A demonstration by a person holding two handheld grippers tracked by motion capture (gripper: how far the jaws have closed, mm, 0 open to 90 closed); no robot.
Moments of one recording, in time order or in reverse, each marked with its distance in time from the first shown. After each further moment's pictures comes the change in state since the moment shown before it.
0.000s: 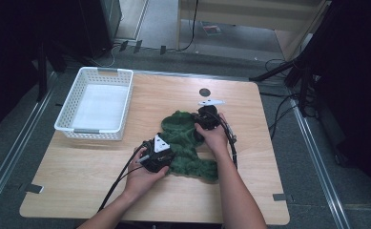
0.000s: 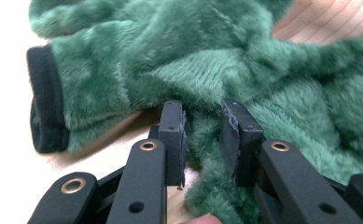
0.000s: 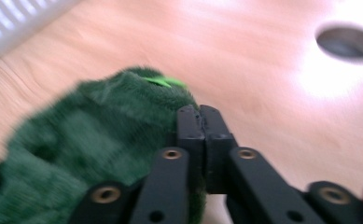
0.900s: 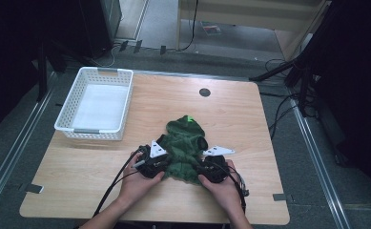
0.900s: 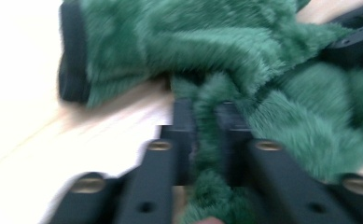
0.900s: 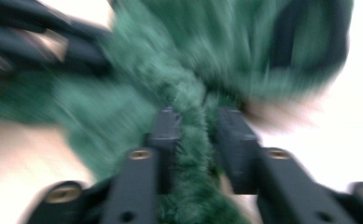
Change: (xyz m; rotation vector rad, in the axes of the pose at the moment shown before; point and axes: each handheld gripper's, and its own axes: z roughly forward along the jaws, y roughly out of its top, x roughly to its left) left arm -0.005 -0.014 -0.014 0.012 -0.038 0.033; right arm 0.070 -0.108 -0.106 0.119 0.086 0.007
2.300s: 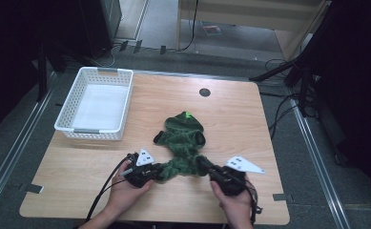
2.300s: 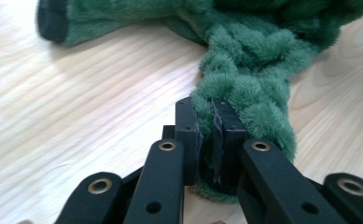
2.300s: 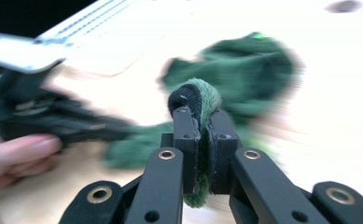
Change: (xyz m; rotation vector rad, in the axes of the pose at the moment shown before) left arm 0.012 -0.026 -0.032 0.022 -0.039 -0.038; right arm 0.010 -0.017 -0.071 -0.333 0.056 0.110
